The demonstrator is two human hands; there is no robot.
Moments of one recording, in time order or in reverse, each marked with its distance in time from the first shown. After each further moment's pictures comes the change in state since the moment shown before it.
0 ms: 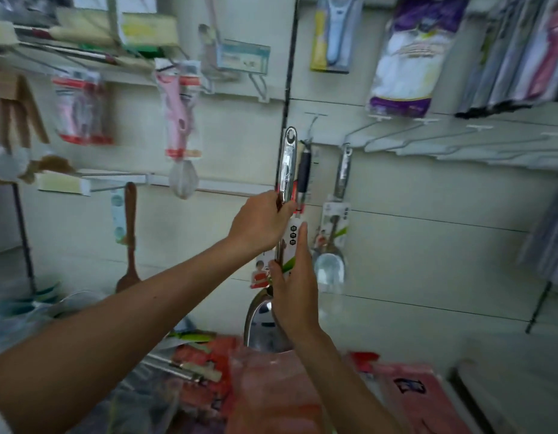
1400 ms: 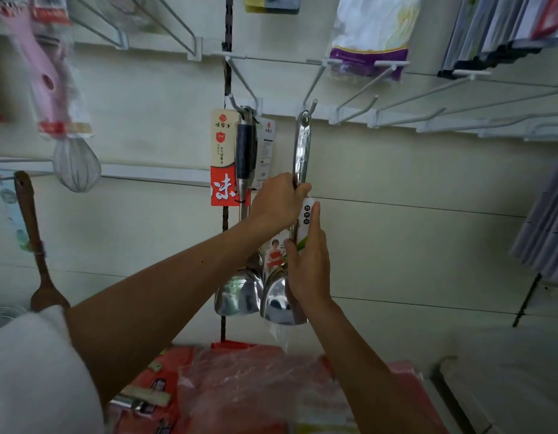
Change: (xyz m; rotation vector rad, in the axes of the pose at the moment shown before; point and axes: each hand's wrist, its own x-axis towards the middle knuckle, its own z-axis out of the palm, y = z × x) left_hand 0.118 0.033 0.166 -0.073 -0.056 0.047; right_hand 0.118 0.142 -0.086 -0.208 0.158 0.058
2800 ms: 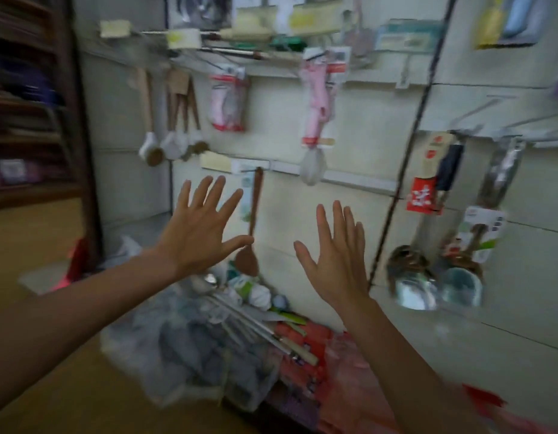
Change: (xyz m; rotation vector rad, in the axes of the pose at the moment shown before) left_hand -0.261 -0.183 -0.355 1.212 0.044 -0.079; right_hand -0.133 -0.180 0.158 -0.453 -0.228 -0.576
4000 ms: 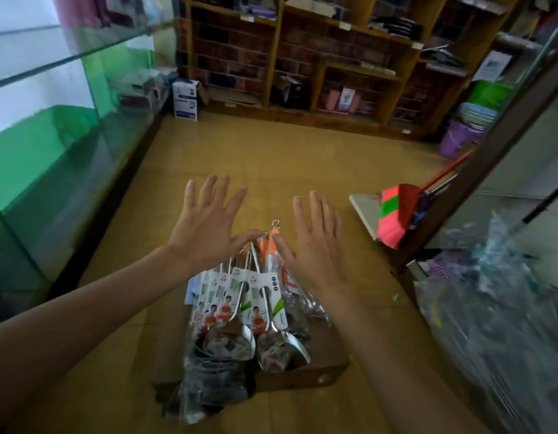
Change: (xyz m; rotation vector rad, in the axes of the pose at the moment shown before) left_hand -0.544 -0.457 0.011 0.324 -0.411 -0.847; right_hand -0.150 -0.719 0.220 0.500 -0.437 -0.761
